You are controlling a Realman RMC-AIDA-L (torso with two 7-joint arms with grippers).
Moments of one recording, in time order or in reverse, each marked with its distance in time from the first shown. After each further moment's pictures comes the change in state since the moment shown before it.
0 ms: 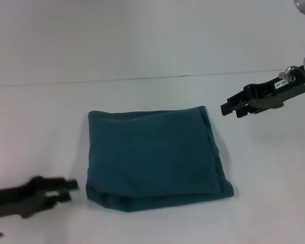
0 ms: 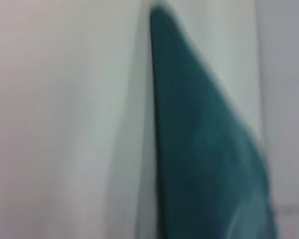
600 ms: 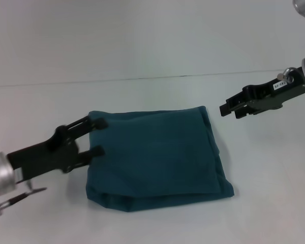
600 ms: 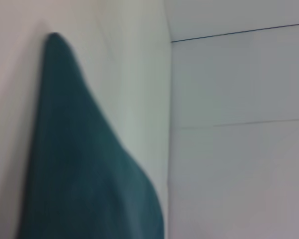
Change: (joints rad) left arm -0.094 -0.050 -0.131 -0.125 -0.193 -0.031 0.005; right arm 0.001 0.003 -0.001 0.011 0.001 0.013 -0.001
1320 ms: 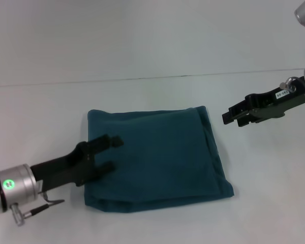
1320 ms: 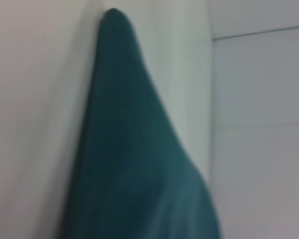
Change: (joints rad) left arm -0.034 -0.007 0.057 -0.134 0.008 -0.167 0.087; right arm -0.021 0.002 0.002 0.027 0.002 0.008 -0.022
